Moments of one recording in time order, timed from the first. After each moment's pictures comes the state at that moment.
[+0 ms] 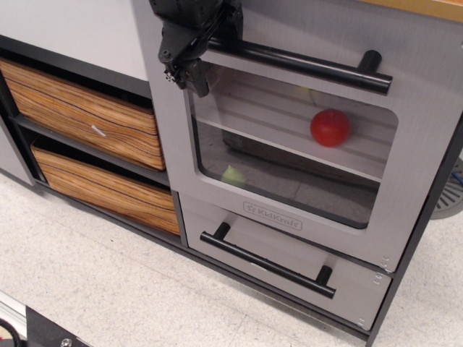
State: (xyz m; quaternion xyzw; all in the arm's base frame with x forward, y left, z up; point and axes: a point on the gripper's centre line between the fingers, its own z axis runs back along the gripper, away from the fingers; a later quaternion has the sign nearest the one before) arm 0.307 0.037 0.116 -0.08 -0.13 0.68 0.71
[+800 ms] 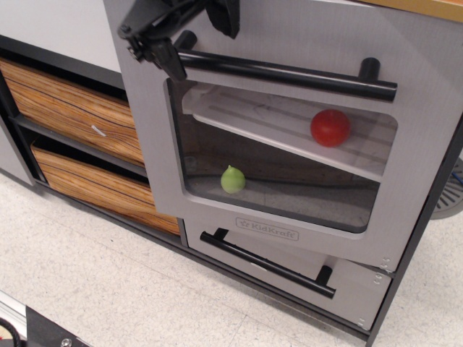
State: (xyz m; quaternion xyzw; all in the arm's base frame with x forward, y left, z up) arm 0.281 0.035 0.158 -0.10 -0.17 0.57 0.80
